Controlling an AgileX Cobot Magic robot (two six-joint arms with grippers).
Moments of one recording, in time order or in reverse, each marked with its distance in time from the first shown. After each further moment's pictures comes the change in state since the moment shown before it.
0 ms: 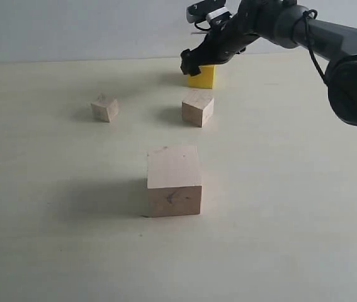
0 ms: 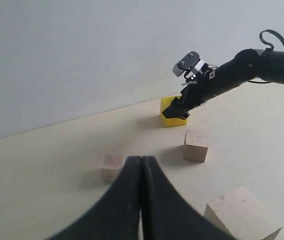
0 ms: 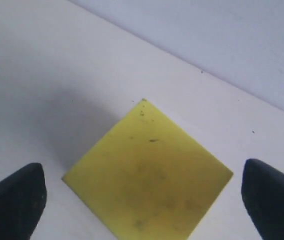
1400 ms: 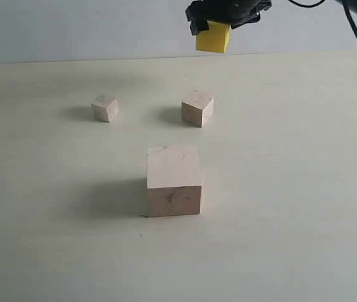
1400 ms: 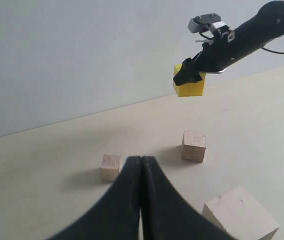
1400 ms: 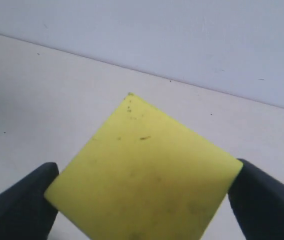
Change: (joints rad) left arm 0.000 0.000 0.000 -0.008 0.000 0.000; right arm 0.000 -0.193 -0.004 -0.125 0.201 0.365
